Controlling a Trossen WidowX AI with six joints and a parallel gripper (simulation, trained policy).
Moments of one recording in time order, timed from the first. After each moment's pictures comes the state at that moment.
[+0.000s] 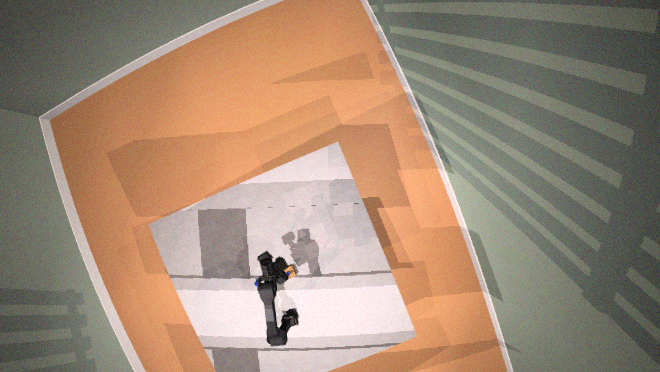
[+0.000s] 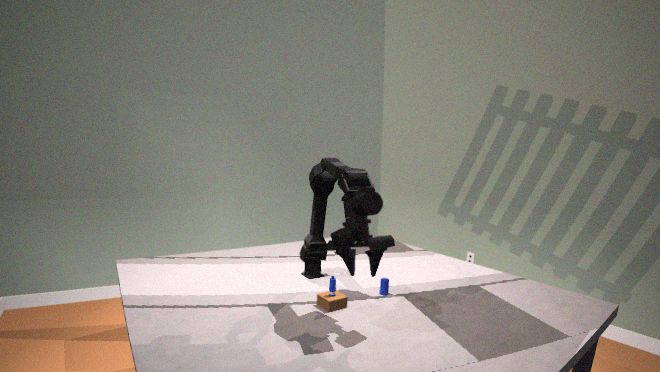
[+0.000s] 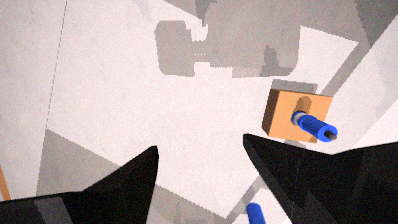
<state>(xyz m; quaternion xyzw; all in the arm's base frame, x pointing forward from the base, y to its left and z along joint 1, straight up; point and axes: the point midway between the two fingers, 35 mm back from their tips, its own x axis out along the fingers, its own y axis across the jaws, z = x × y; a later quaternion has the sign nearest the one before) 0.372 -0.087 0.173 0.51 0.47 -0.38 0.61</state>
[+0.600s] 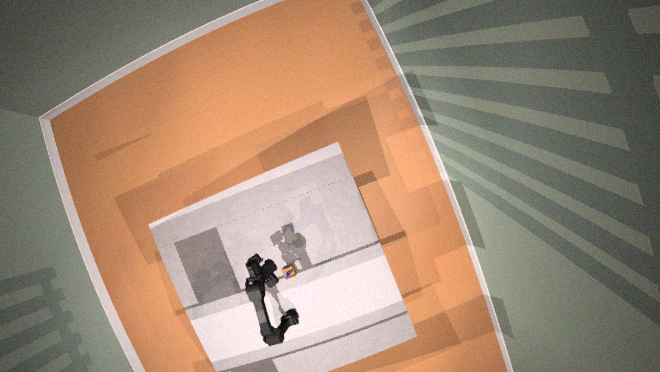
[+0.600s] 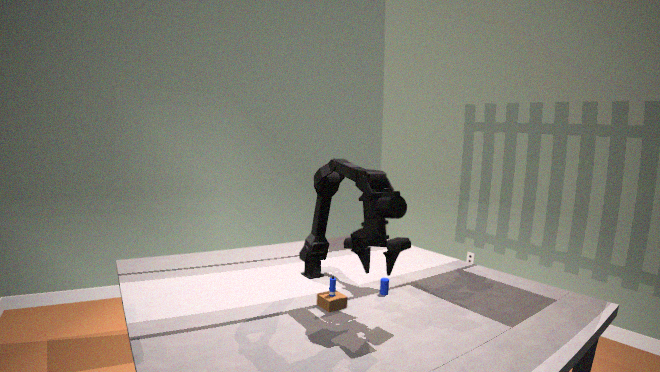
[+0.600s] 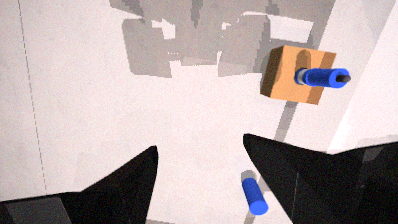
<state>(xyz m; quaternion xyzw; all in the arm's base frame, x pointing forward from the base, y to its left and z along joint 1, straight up) 0.372 -0.031 0.166 0.48 0.51 -0.39 0.59</state>
